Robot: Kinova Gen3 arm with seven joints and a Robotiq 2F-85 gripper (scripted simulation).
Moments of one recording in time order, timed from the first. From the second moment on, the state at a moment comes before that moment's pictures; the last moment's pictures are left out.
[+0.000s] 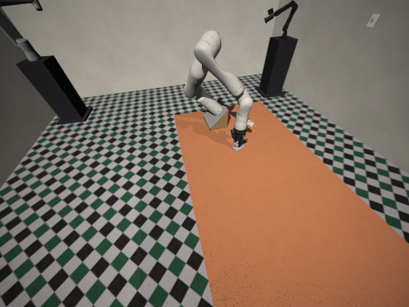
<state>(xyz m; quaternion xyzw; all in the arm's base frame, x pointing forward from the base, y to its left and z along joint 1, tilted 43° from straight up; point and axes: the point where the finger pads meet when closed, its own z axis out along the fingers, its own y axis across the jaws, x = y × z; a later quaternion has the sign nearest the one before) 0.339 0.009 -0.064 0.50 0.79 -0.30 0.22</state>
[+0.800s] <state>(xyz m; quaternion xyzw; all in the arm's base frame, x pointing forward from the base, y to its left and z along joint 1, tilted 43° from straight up) 0.337 0.070 -0.001 0.50 0.79 -0.29 0.22</state>
